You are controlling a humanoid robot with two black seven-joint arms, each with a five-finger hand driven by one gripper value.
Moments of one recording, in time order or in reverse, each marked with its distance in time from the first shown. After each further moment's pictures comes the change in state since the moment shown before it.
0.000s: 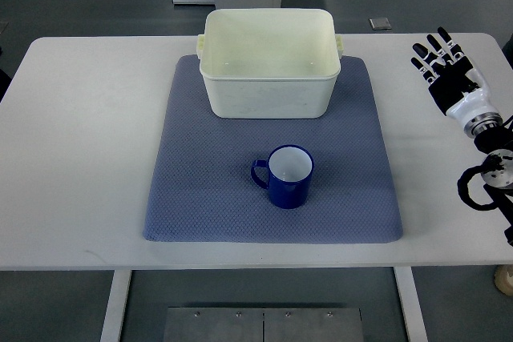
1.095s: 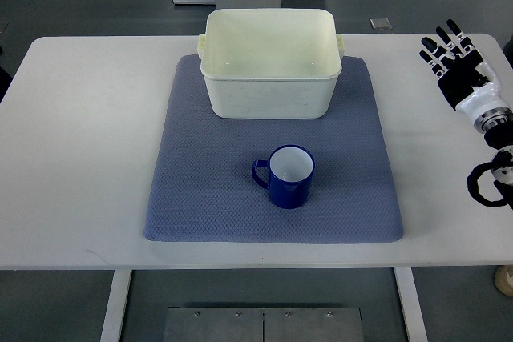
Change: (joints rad) left arm -0.005 0.000 -0.002 0.000 0.000 0.003 0.000; right arm 0.000 -0.037 0.002 0.025 0.000 0.000 0.000
